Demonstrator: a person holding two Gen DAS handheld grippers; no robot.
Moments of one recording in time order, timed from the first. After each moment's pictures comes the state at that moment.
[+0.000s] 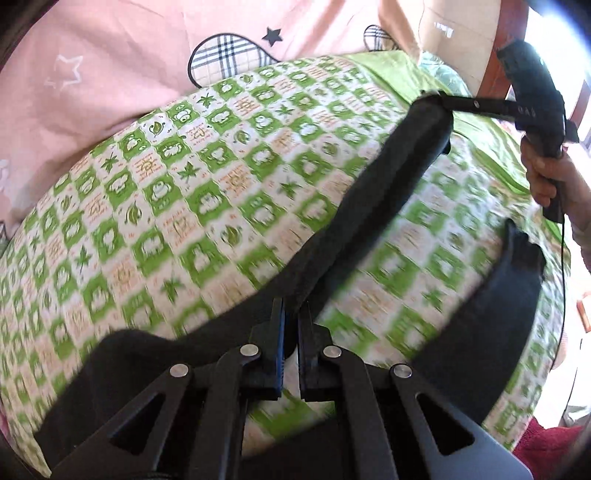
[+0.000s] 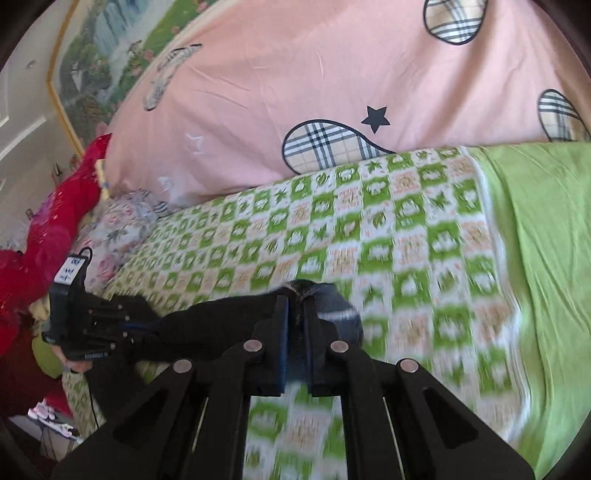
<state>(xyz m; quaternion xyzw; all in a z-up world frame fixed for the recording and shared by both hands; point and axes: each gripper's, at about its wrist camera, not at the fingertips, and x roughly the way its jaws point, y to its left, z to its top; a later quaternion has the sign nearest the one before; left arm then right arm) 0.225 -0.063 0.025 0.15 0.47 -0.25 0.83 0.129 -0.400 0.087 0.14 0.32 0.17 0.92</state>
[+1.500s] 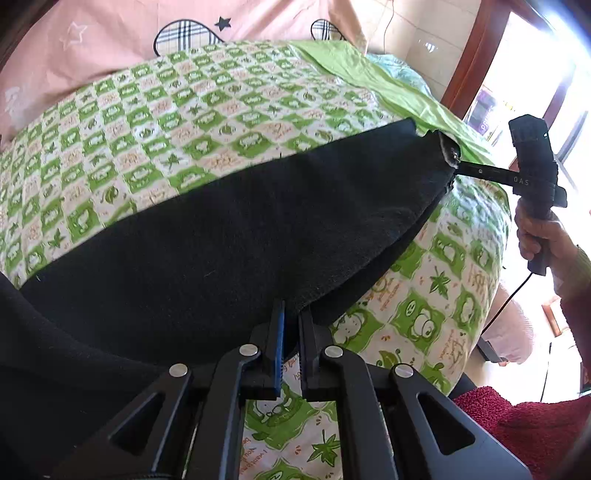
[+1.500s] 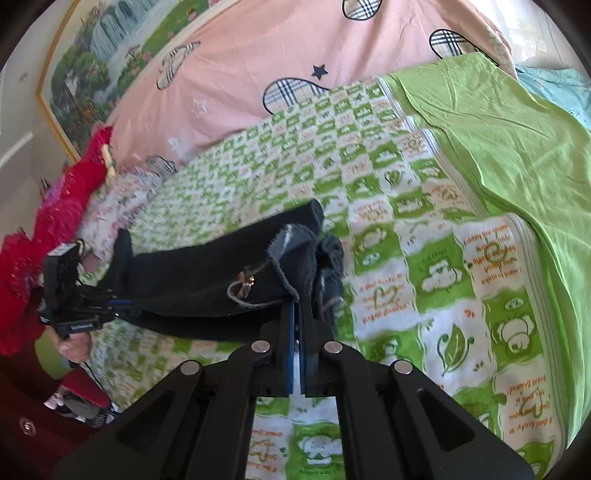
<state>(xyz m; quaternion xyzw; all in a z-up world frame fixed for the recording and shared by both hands) 0.049 -0.076 -0.017 0.09 0.48 -0.30 0.82 -0.102 -0.390 0.009 0.18 0.35 0.09 0.92</state>
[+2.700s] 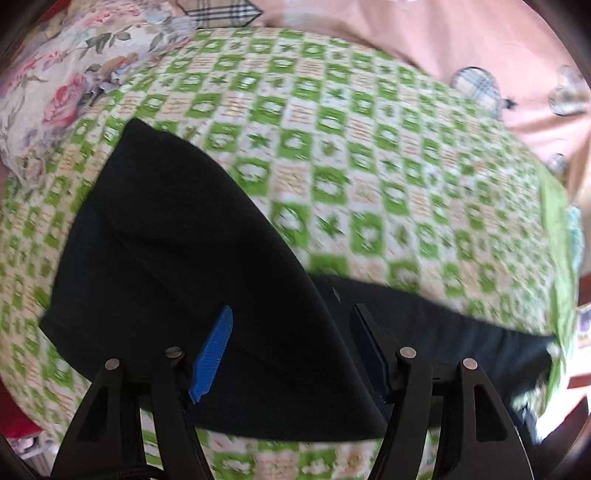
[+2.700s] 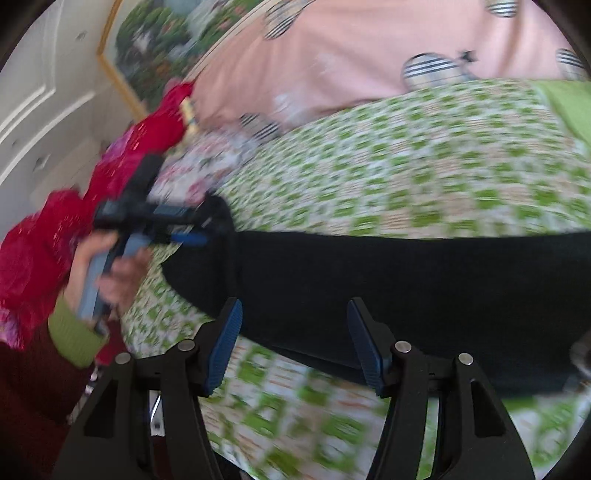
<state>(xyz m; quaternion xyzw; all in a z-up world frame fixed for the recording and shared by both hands) 0.145 0.102 0.038 -0.12 0.57 0.07 0.81 -0.035 -0.180 0.037 0.14 0.35 0.27 0.89</state>
